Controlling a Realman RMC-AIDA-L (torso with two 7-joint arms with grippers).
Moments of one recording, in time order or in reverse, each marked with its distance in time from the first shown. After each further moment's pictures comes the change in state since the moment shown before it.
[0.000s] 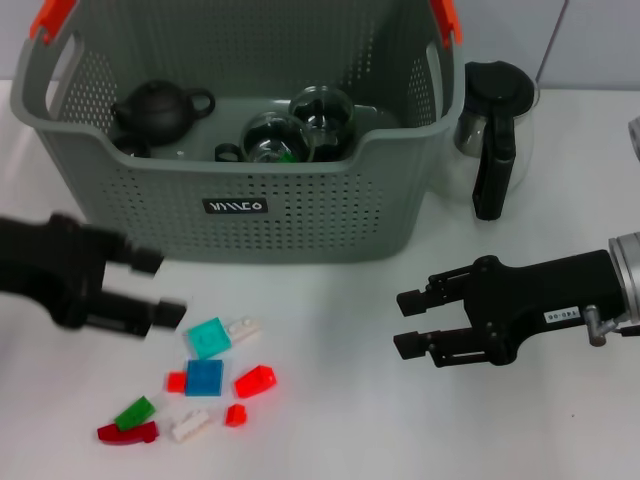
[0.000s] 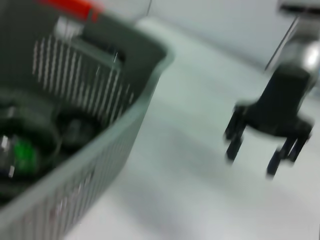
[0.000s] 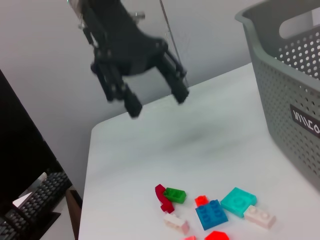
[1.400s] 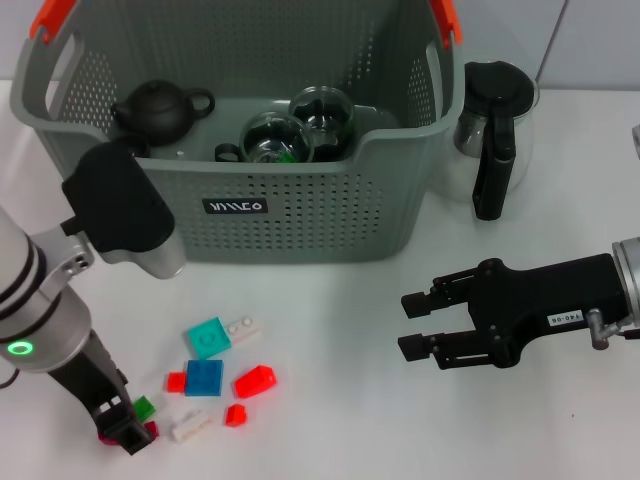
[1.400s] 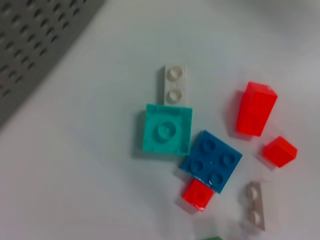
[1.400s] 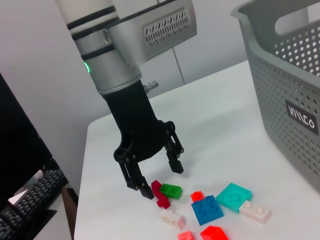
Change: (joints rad) left arm 0.023 -0.093 0.705 0.025 0.654 -0.240 -0.318; right arm -0.008 -0.002 0.000 0.004 -0.004 0.009 -0.012
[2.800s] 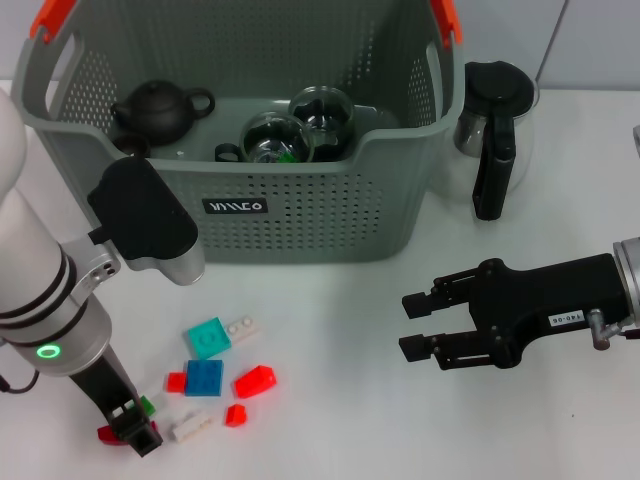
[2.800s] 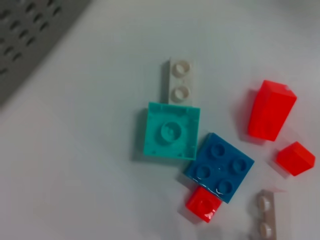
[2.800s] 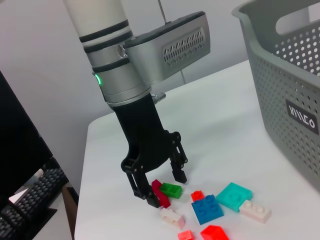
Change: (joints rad) left arm -0.038 0.009 0.050 -0.114 0.003 -0.067 -0.068; right arm 0.000 -0.002 0.000 0.000 -0.001 -0.002 -0.002
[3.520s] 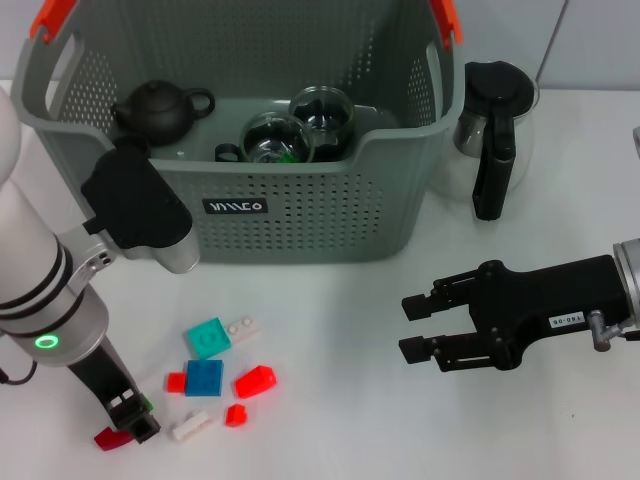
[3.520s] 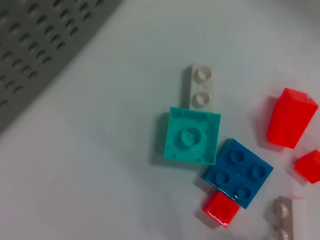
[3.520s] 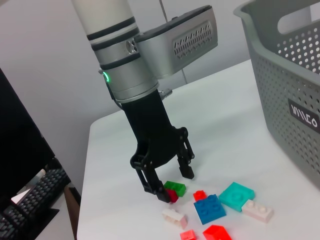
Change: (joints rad) left arm -0.013 0.007 -0.019 -0.015 0.002 -0.017 -0.012; right arm 0.000 0.000 0.000 0.002 0.000 -0.004 0.002
